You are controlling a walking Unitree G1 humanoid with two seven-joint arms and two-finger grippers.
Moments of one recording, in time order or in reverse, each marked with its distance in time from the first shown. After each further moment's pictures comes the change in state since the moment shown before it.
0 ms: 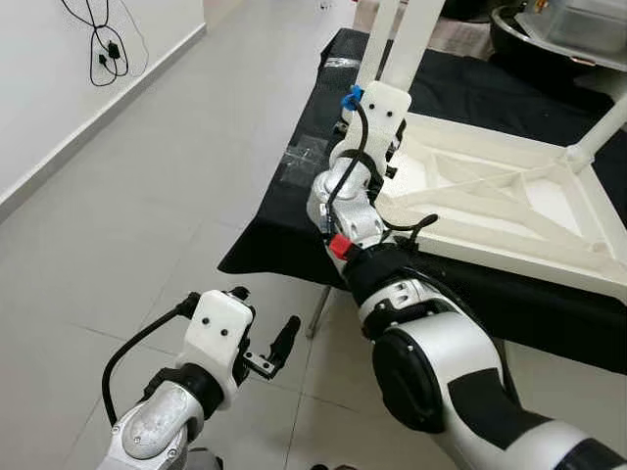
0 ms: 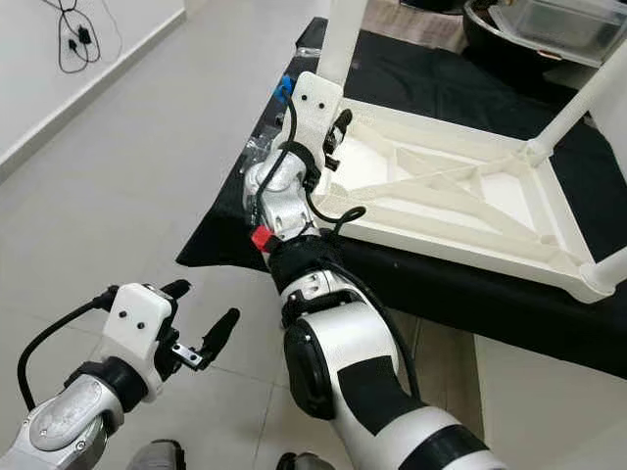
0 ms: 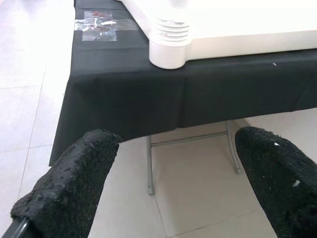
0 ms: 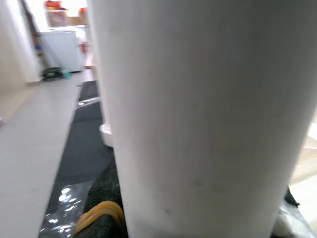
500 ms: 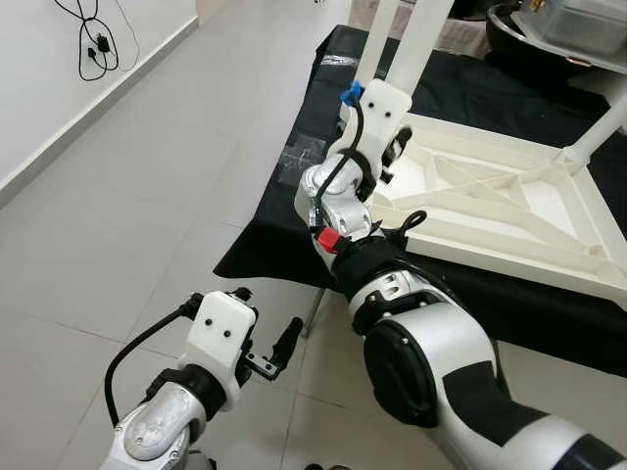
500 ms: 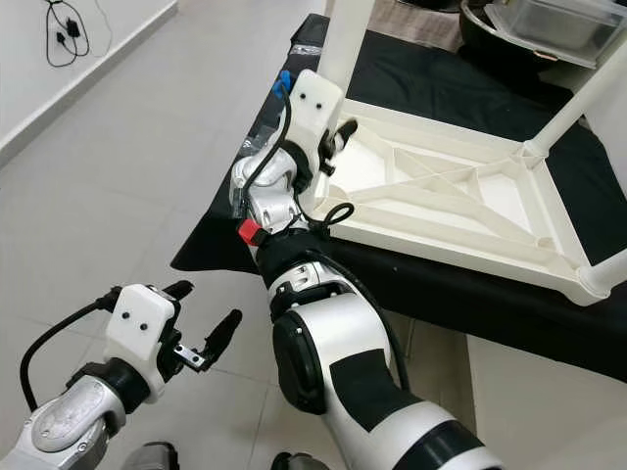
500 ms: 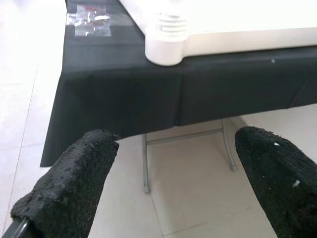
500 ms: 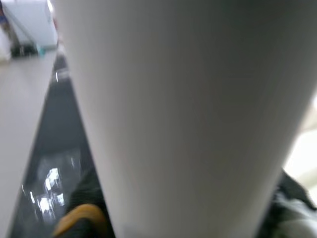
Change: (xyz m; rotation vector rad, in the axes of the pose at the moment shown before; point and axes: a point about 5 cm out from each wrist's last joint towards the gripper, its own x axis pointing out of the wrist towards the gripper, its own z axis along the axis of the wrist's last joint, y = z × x) left arm 0.000 -0.003 0.000 -0.002 0.000 -0.005; right arm -0.009 0.001 -0.023 -0.014 0.116 -0.026
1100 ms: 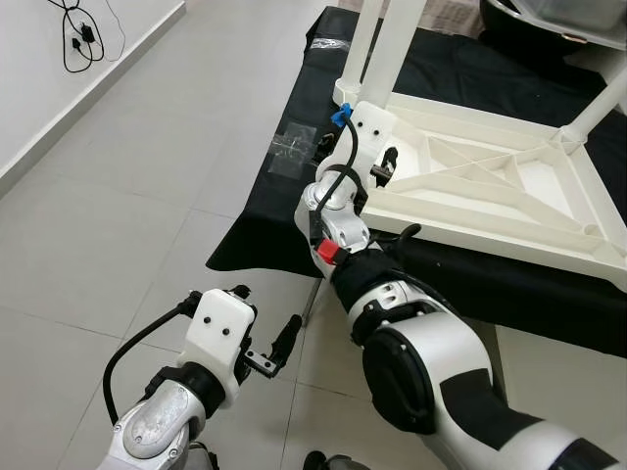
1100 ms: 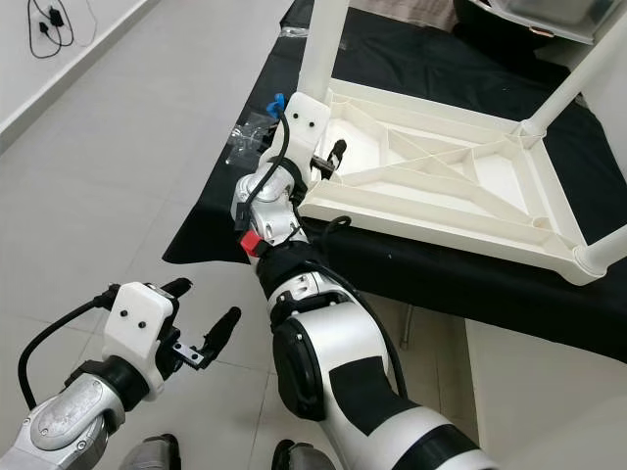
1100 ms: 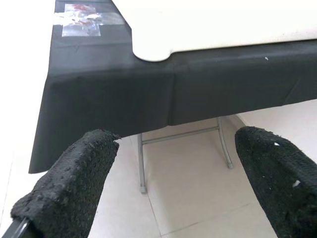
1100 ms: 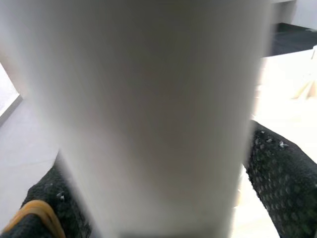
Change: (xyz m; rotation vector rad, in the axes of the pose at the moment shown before) left arm 0.002 0.001 0.003 0.005 -0.020 0.000; right arm 0.003 0.001 0.002 0.045 -0.051 0.193
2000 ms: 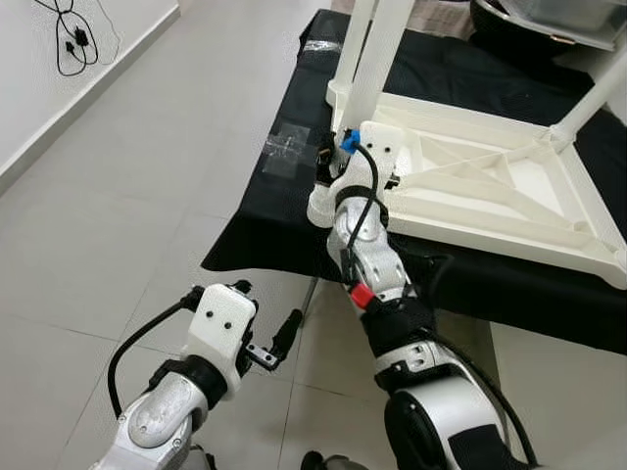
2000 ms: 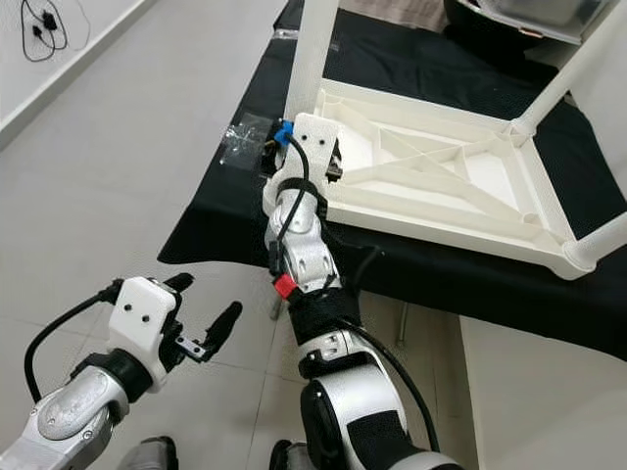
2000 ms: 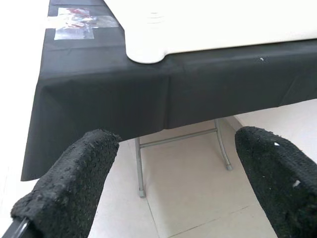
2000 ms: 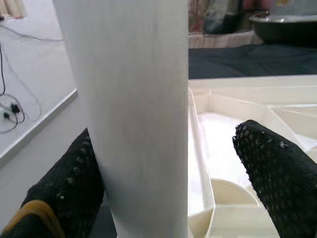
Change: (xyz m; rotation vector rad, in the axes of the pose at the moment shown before) left arm 0.007 0.003 -0.005 0.003 0.000 -0.002; right arm -0.014 -0.027 -0.012 -0.044 -0.006 0.317
